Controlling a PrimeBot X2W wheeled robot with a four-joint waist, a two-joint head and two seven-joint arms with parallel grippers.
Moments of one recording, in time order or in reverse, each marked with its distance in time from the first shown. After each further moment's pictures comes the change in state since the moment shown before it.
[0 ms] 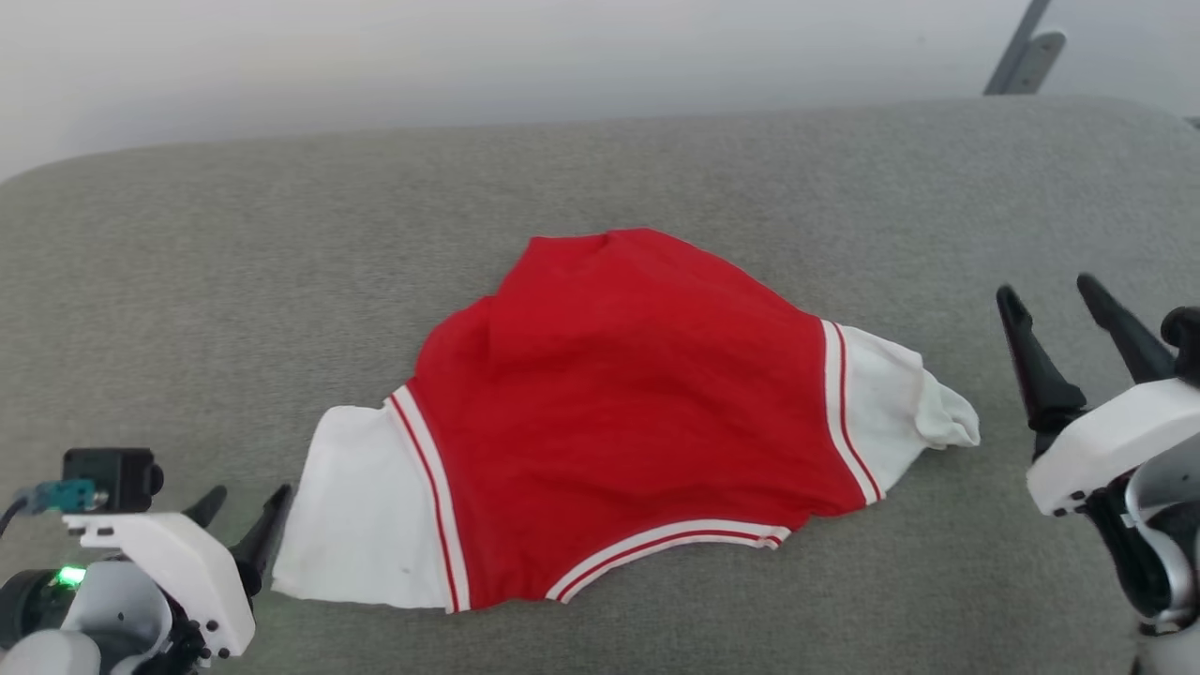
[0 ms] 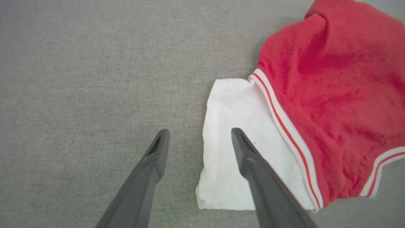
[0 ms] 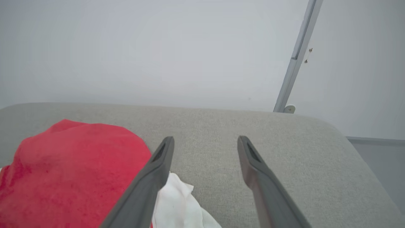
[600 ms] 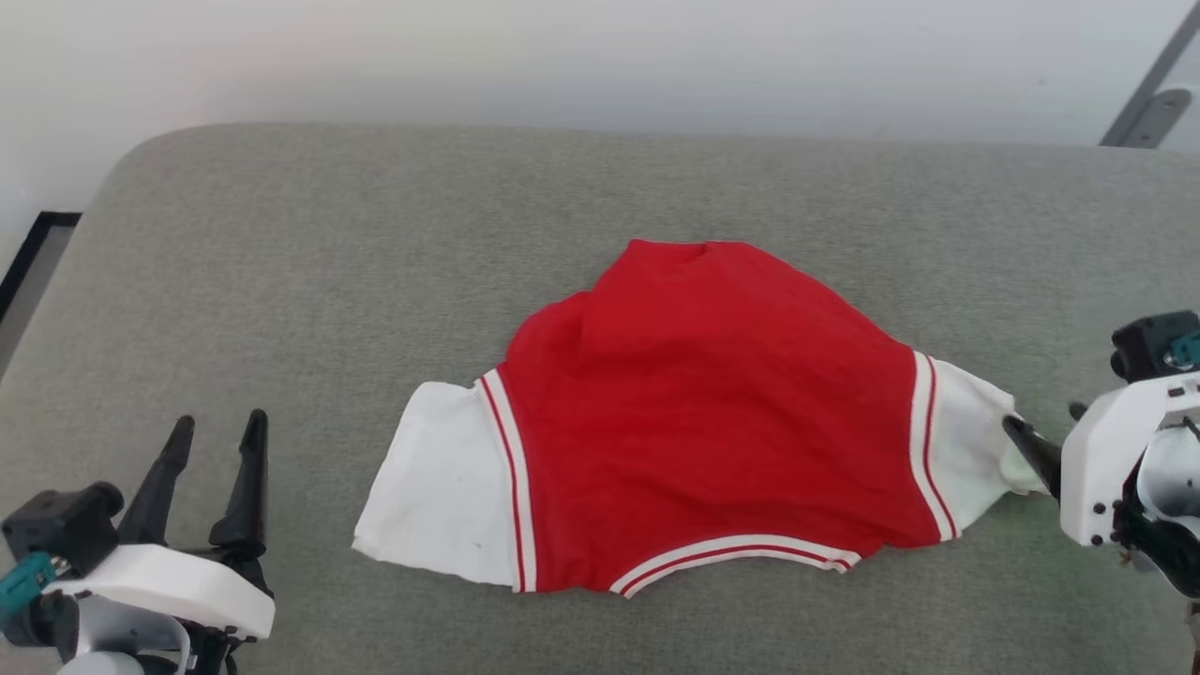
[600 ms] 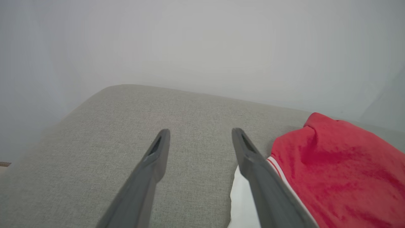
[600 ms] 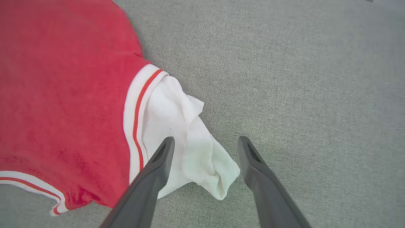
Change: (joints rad) left arm 0.027 -0.150 0.085 -0.005 0.123 -0.030 -0.502; right arm -0.104 -0.205 0.160 0.331 0.170 0.000 0.363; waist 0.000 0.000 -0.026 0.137
